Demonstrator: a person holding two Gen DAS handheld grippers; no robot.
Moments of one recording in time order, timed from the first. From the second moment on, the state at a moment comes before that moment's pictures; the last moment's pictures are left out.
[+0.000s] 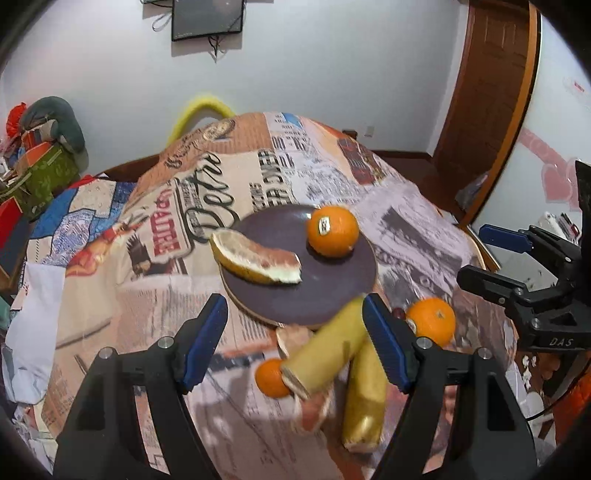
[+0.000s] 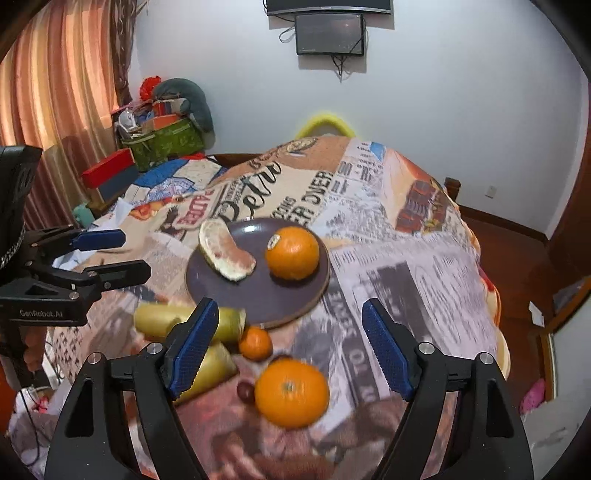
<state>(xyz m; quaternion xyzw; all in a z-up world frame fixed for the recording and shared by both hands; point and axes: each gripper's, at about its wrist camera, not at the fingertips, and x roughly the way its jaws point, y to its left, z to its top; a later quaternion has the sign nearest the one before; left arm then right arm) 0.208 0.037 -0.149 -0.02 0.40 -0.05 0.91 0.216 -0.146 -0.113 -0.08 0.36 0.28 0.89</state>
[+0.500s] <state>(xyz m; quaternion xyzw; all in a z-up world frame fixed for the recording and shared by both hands) 0.217 0.006 -0.197 0.02 0.47 -0.08 0.88 0.189 -0.163 -0.175 -0.05 0.42 0.25 0.87</state>
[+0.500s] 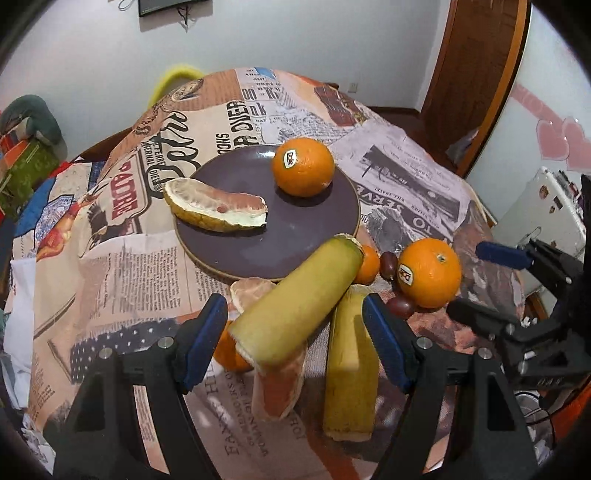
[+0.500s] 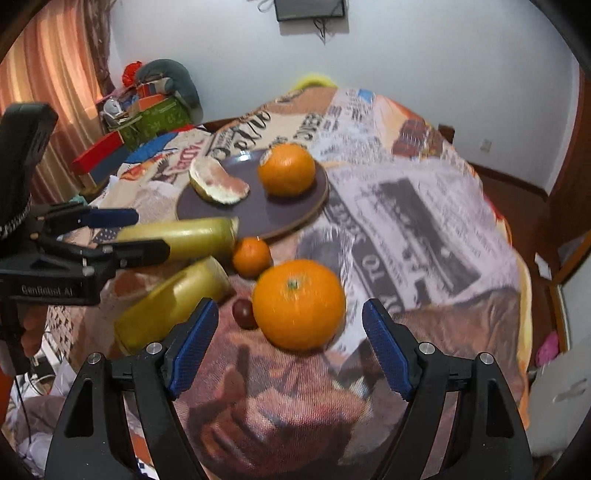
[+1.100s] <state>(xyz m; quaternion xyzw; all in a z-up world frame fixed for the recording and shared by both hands) 0.253 -0.016 -0.220 0.07 0.47 -0.14 0.87 0.209 -0.168 -0.198 -0.01 0.45 0.26 0.85</state>
